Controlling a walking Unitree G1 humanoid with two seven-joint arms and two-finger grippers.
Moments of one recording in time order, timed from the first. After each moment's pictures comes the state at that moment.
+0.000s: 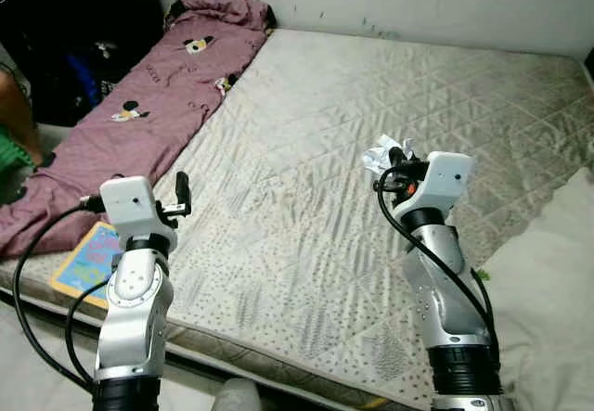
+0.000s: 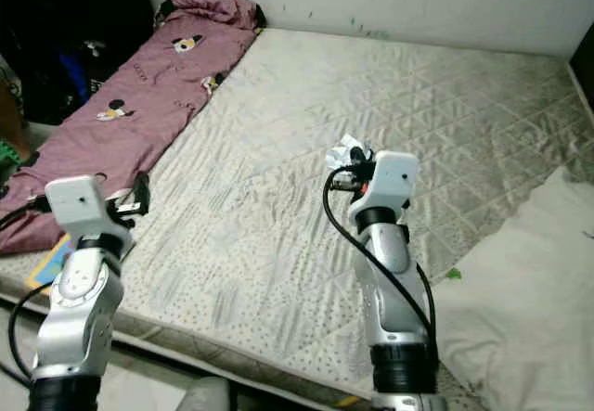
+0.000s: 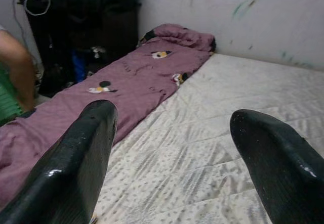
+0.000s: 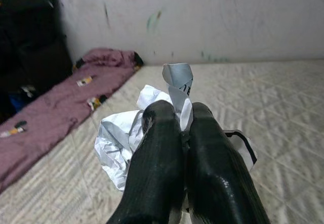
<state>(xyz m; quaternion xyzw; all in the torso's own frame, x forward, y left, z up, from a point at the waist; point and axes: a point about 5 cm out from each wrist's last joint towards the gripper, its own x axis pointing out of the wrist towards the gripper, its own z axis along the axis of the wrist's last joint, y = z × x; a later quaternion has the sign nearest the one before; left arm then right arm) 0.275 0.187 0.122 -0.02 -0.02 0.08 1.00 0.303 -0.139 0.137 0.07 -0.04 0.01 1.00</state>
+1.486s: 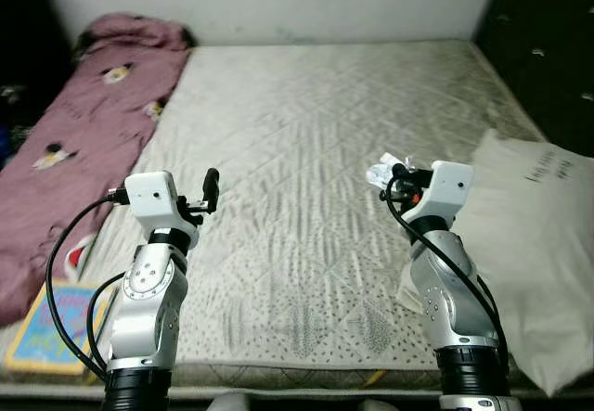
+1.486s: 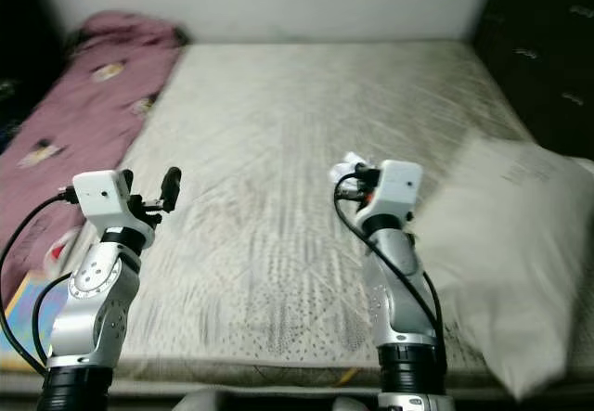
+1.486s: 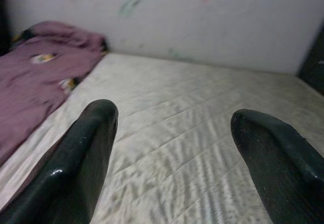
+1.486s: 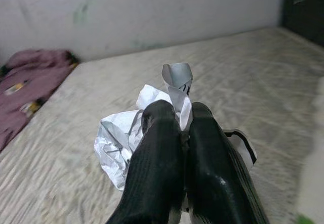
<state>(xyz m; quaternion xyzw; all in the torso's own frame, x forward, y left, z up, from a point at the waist) 0.283 0.167 0.122 -0.07 -0.01 -0.01 1.00 0.301 -0.149 0.122 0.09 0.01 0.00 1.00</state>
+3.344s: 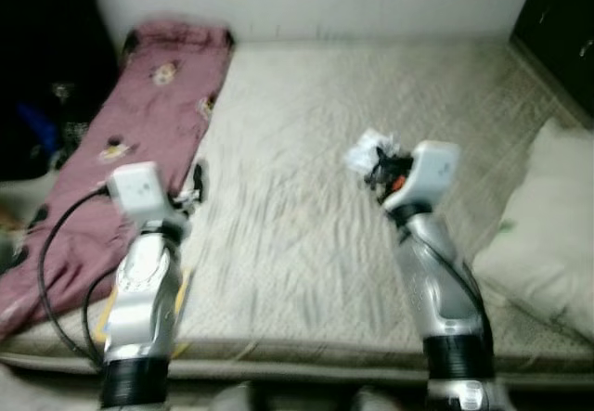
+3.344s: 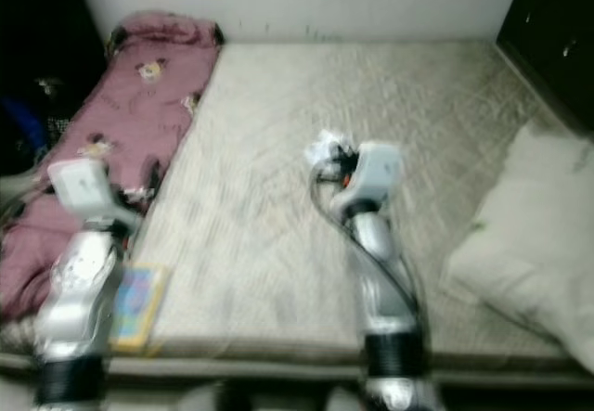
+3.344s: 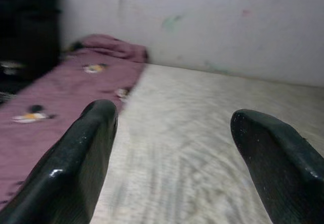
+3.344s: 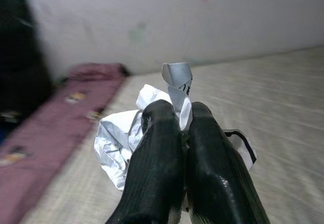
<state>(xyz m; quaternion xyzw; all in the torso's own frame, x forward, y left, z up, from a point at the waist) 0.291 0.167 0.125 -0.08 -0.02 0.00 1.00 0.311 -0.139 0.138 0.08 -0.03 0.02 1.00</state>
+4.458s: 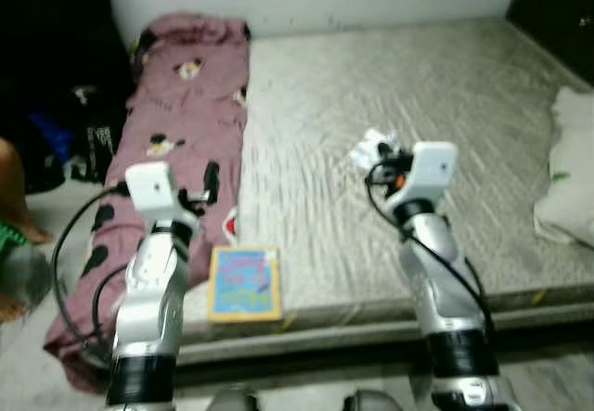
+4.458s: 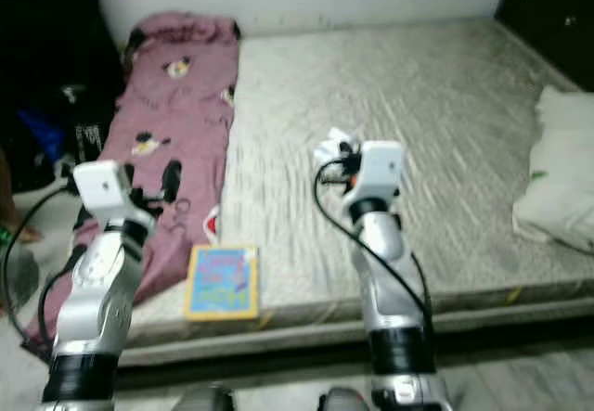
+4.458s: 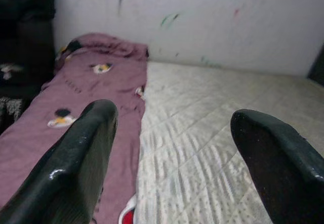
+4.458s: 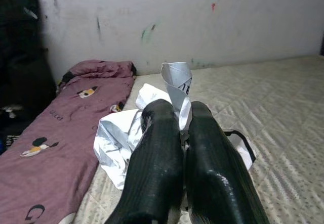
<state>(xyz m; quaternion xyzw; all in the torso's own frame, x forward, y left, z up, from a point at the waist) 0.295 0.163 0.128 -0.09 -0.03 -0.01 1.00 0.314 -0.131 0.142 0.05 -0.05 0.05 1.00</state>
